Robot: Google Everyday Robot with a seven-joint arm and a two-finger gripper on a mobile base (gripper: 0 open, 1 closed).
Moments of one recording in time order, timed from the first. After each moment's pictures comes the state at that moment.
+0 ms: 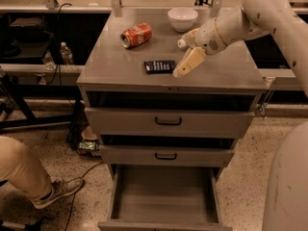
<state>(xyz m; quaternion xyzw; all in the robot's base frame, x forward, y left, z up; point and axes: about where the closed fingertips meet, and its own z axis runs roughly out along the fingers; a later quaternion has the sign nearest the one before) 0.705 -0.089 0.875 -0.57 0.70 0.22 0.37</state>
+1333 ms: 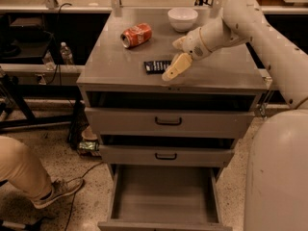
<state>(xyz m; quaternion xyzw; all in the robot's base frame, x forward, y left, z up) 0.737 -0.062 0.835 -0.56 0.71 0.22 0.37</state>
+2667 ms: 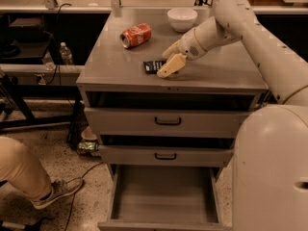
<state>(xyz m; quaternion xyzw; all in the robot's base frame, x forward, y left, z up) 0.746 -0.051 0.819 -0.57 0.71 0.22 0.34</state>
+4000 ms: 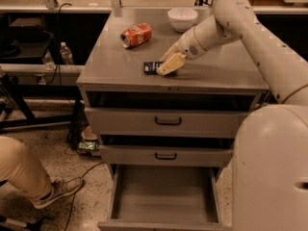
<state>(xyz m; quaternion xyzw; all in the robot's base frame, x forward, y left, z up) 0.745 -0.051 0.827 -0.57 0.71 0.22 0.34</state>
